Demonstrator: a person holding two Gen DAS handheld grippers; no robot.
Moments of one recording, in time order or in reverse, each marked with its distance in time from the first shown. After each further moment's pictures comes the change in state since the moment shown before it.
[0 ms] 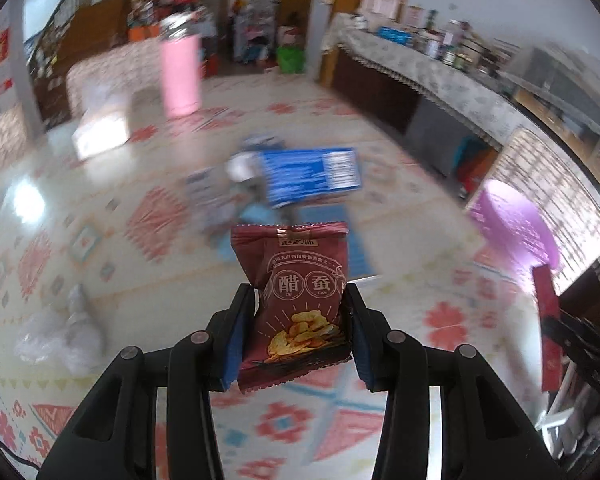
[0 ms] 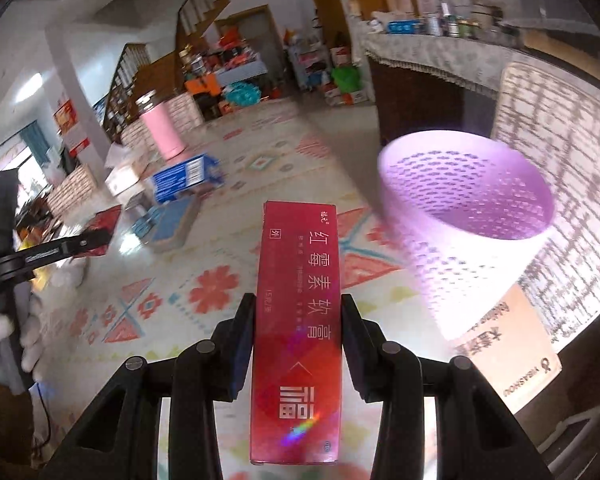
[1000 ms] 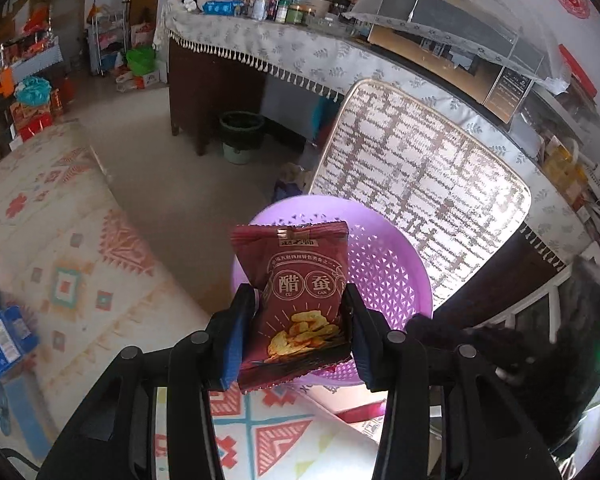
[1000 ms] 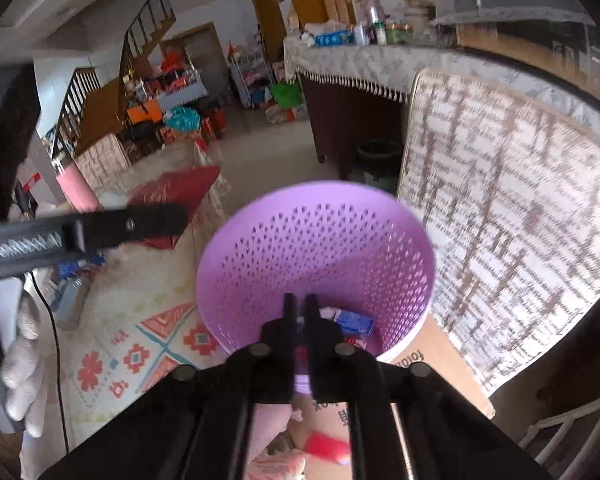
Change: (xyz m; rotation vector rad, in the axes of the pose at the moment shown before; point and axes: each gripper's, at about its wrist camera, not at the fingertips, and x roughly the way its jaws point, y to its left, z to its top) left arm 0.098 -0.261 0.096 0.266 0.115 -0.363; right arm 0.011 -0.130 0.073 0.077 -0.032 -0.155
